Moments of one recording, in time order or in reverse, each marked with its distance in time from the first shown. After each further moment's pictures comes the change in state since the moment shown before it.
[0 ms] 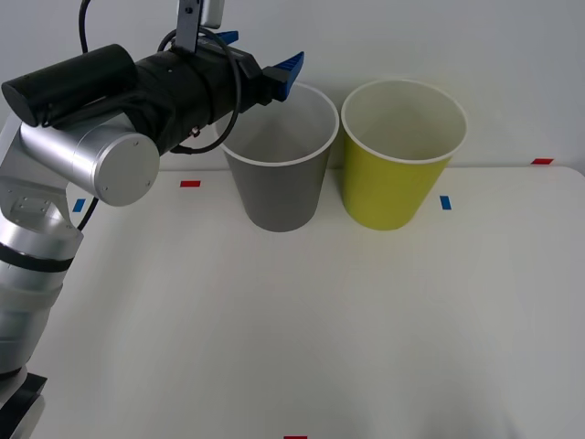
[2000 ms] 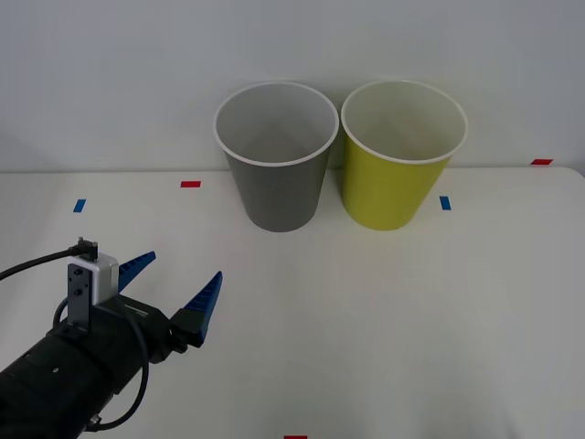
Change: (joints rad) right arm 0.000 0.000 0.000 0.000 0.000 0.000 0.000; left arm 1.126 0.081 -0.016 -0.544 -0.079 -0.332 -0.060
